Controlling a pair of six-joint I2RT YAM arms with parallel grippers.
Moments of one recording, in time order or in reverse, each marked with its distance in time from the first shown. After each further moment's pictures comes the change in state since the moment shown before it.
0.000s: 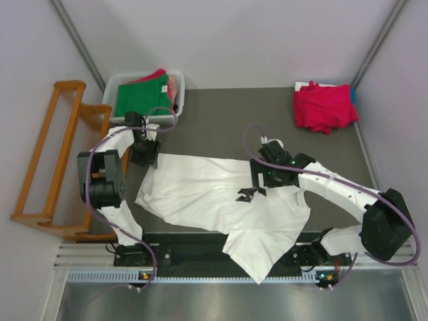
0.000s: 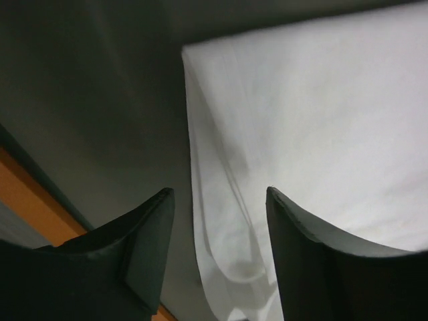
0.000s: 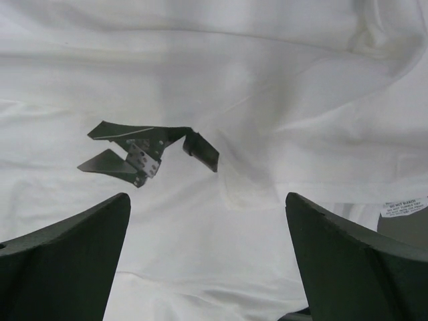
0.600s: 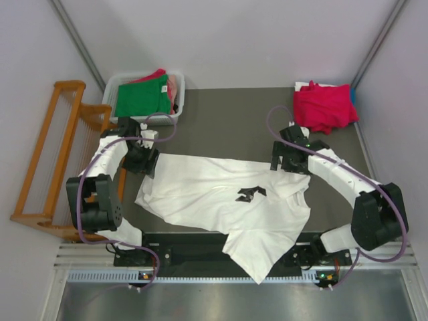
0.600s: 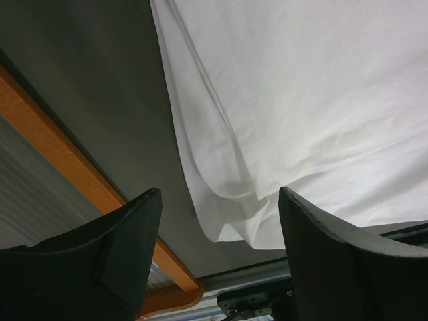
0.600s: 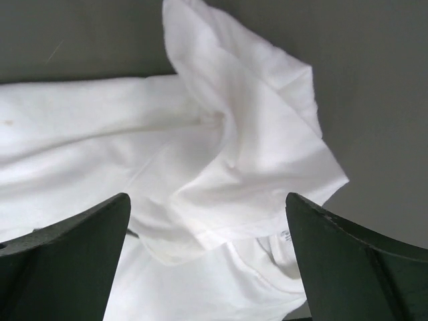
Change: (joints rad) left arm 0.000 -0.200 -0.080 -0.138 -0.008 0.086; right arm -0.276 0.092 0.080 -0.002 0.081 -0.006
